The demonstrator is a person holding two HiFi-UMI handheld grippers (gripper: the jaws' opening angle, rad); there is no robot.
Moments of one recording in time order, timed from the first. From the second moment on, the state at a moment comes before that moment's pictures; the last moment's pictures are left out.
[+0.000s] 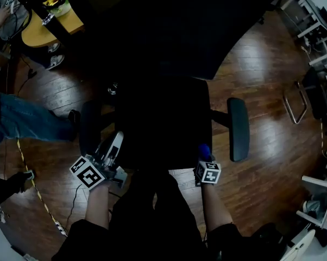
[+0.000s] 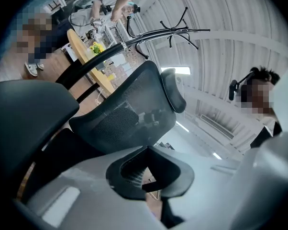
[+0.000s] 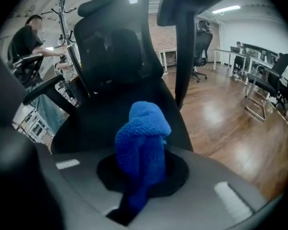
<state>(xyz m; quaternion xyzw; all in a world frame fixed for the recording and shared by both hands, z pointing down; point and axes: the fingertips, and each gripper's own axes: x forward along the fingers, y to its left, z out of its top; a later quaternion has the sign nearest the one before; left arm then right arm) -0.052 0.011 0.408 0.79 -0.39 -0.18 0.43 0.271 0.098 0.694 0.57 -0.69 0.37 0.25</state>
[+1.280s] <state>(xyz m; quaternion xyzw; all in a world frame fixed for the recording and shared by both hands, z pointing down) -0.124 -0.013 0.414 0.70 -0.44 -0.33 0.46 -0.080 -0.182 0.682 0.35 -0.85 0.32 0.24</state>
